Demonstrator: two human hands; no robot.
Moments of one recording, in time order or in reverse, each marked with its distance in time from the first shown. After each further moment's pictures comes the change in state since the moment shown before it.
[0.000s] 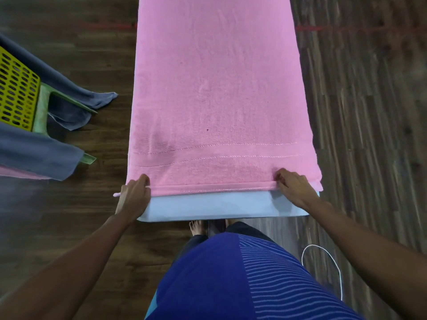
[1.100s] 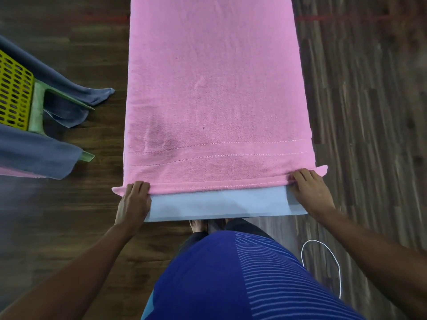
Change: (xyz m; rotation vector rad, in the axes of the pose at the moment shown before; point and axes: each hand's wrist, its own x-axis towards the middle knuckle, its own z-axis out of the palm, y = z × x) left_hand -0.019 0.008 0.011 0.141 0.059 0.155; right_hand -0.020 0.045 0.007 -0.245 0.338 -0.110
